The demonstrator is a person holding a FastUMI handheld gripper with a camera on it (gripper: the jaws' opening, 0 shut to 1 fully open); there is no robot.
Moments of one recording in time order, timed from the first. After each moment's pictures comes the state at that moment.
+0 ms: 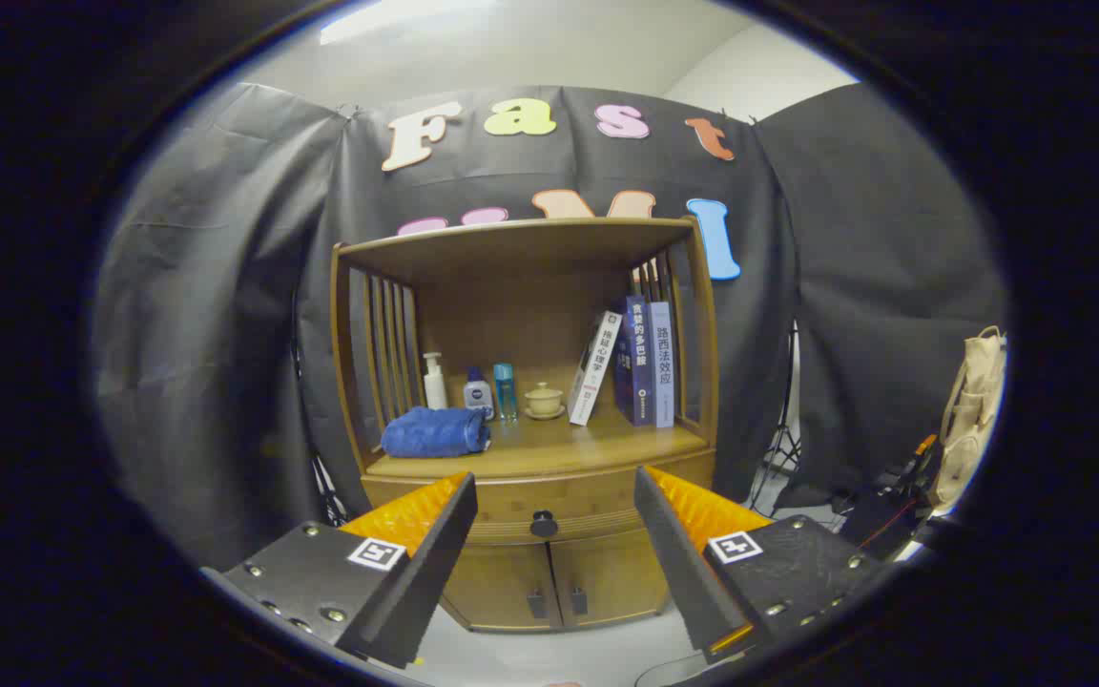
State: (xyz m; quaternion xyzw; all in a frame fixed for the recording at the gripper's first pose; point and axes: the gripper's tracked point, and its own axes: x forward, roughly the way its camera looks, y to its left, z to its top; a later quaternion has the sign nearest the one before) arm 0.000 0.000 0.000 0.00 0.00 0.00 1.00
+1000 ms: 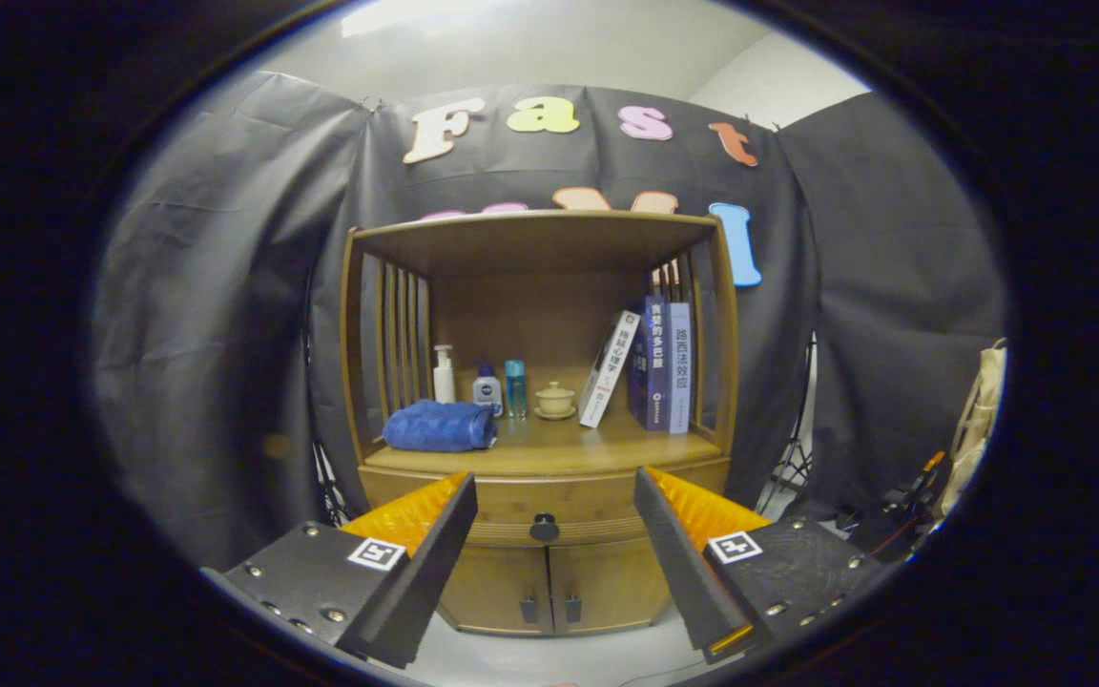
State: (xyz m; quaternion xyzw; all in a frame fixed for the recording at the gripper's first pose) arm 0.032 0.006 -0.024 -0.03 0.00 0.03 1.00
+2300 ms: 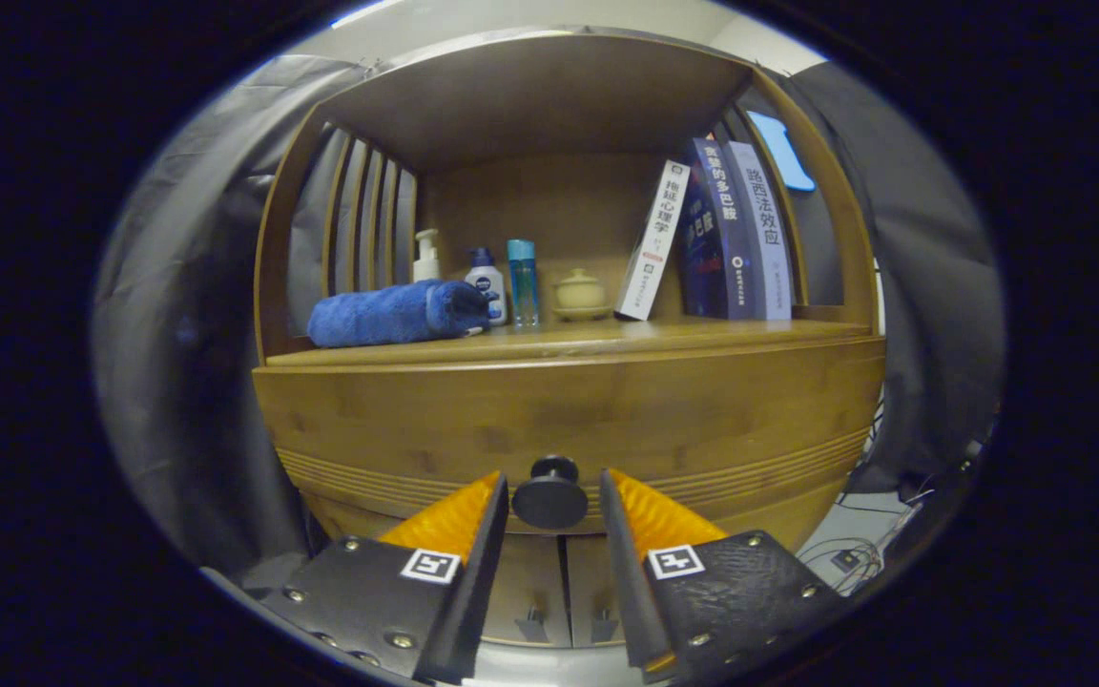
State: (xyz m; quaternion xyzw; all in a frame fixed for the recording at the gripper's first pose) arm 0.214 0.015 -0.217 -0.03 0.06 0.07 1.00
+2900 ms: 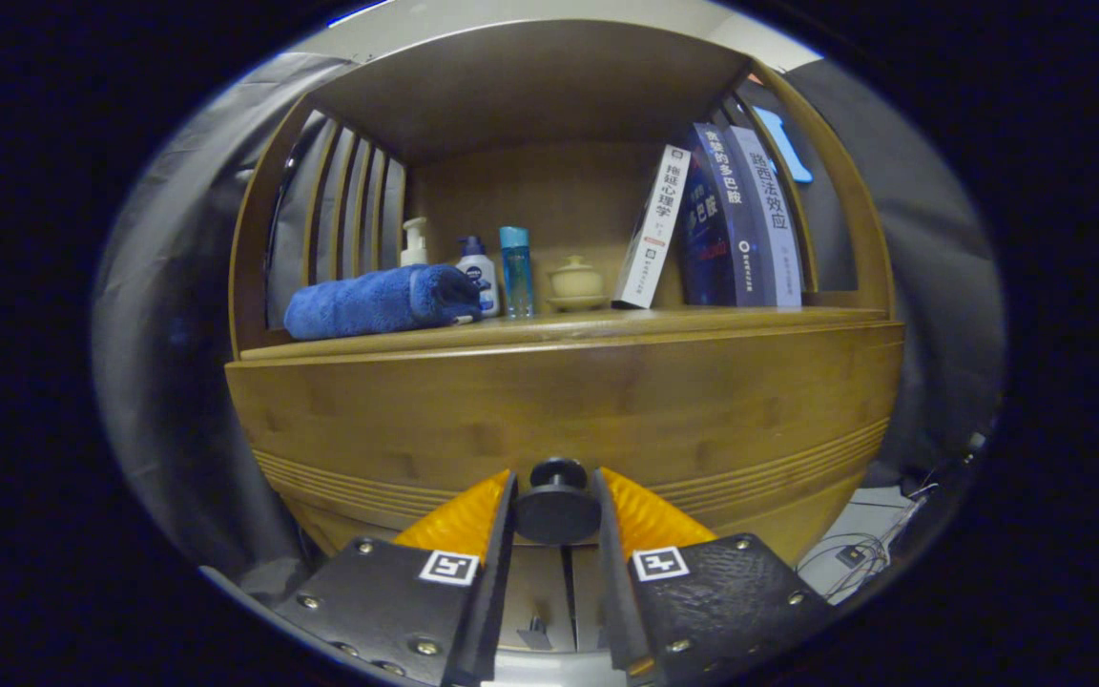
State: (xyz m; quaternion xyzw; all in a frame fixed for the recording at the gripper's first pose) arm 0.235 0.020 -0.221 0.00 0.05 0.04 1.00
